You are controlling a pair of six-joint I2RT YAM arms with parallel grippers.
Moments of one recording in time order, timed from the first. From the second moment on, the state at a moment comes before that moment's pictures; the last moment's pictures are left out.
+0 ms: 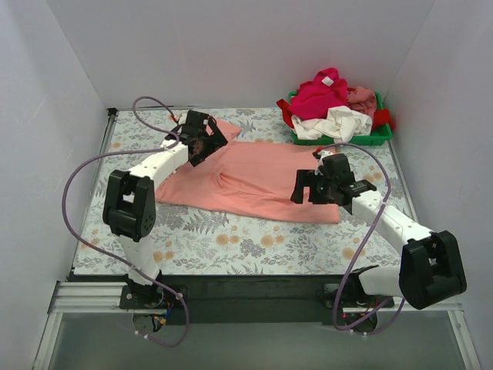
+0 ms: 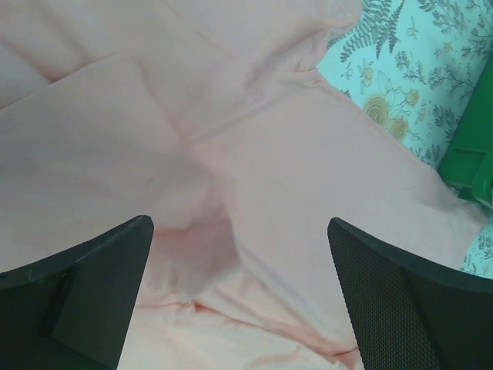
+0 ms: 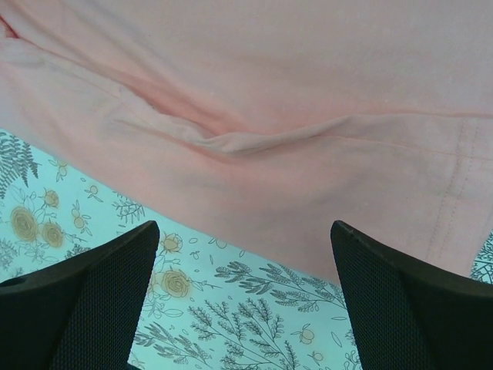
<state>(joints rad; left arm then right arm) -0.34 1.91 1.48 -0.40 -0.13 -0.85 0.37 1.28 0.79 -0.36 -0.16 0.33</state>
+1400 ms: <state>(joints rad) -0.05 1.11 0.55 -0.41 -0.26 -1.14 0.80 2.30 1.86 -0.32 -0.44 0.33</state>
